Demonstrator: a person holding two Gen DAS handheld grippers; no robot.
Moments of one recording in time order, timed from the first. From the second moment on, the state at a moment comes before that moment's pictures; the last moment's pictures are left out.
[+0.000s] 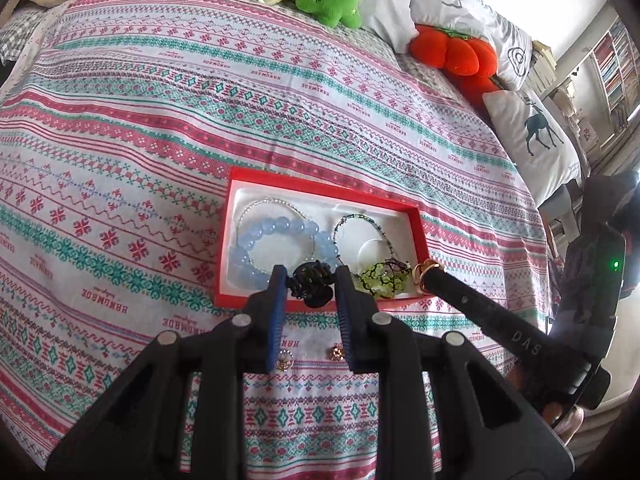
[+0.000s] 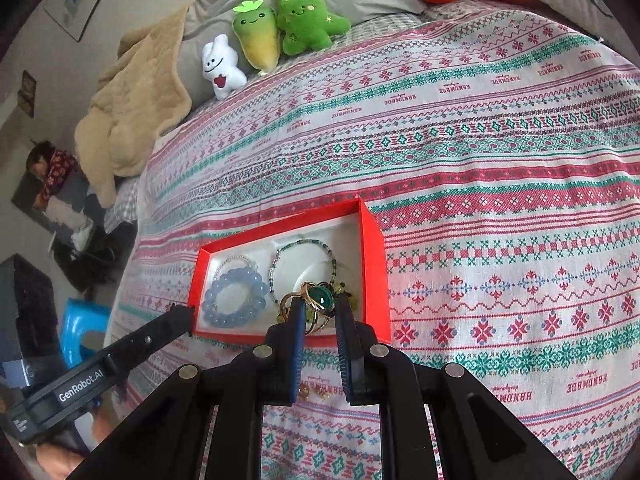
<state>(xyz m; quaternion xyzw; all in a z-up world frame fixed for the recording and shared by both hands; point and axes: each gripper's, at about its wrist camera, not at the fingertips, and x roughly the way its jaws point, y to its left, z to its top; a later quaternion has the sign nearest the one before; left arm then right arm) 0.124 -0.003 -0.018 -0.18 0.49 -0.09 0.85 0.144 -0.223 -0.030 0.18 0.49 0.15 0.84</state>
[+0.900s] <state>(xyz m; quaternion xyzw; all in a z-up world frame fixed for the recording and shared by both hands) 0.127 0.011 -0.022 -0.18 0.49 -0.08 0.85 0.147 -0.220 -0.025 0.17 0.47 0.15 0.85</state>
